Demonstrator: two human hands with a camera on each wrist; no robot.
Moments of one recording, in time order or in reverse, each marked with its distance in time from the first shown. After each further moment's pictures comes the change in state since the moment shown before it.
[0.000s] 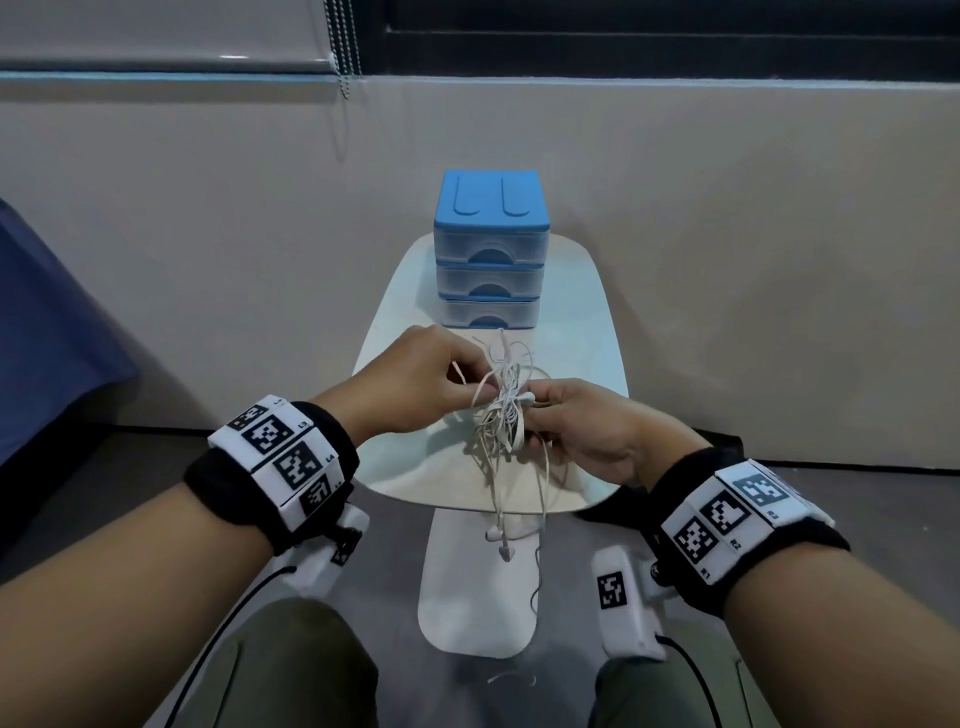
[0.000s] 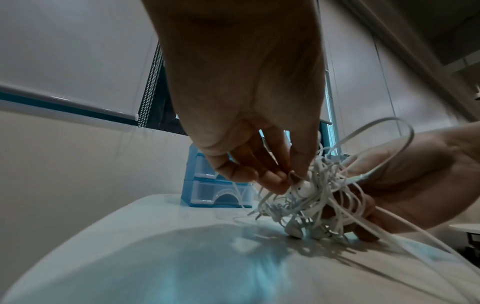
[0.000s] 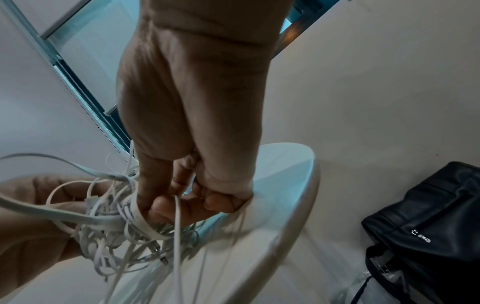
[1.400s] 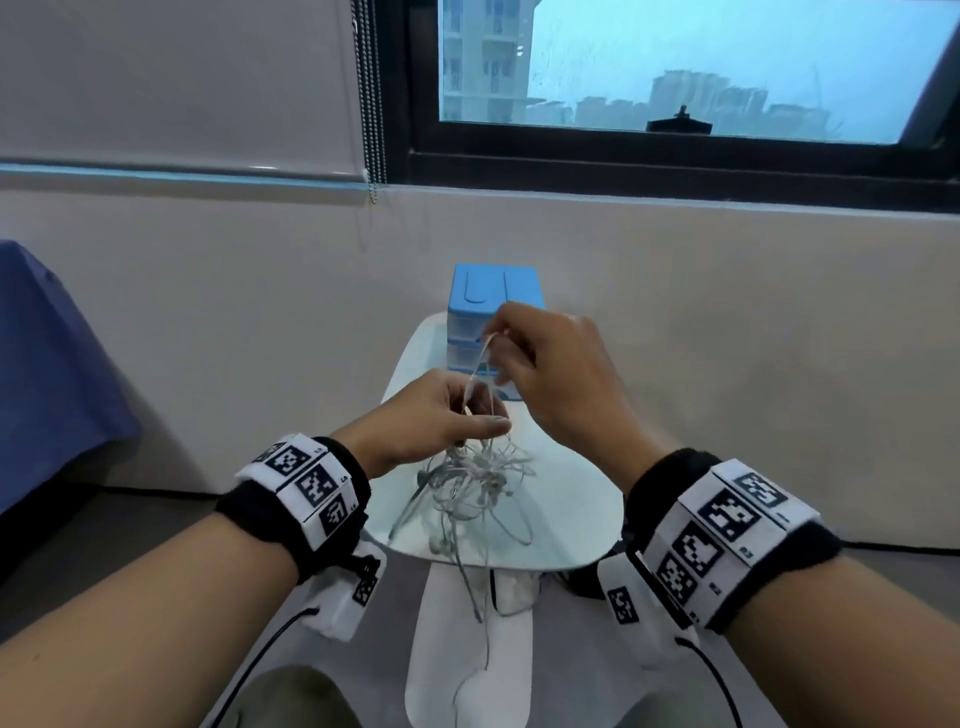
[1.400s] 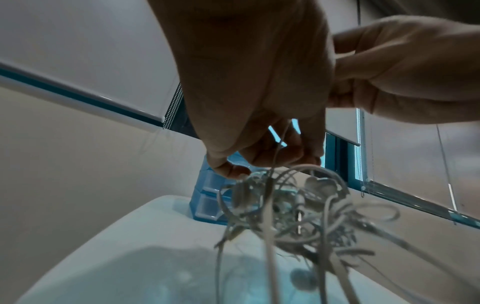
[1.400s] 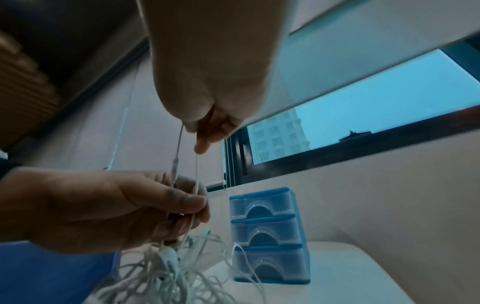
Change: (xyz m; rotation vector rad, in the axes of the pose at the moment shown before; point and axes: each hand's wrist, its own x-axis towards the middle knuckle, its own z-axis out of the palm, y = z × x) left_hand -0.012 0.021 -0.027 -0.479 -0.020 0.015; right_hand -0.029 -0.122 0.041 -0.806 0.644 -0.829
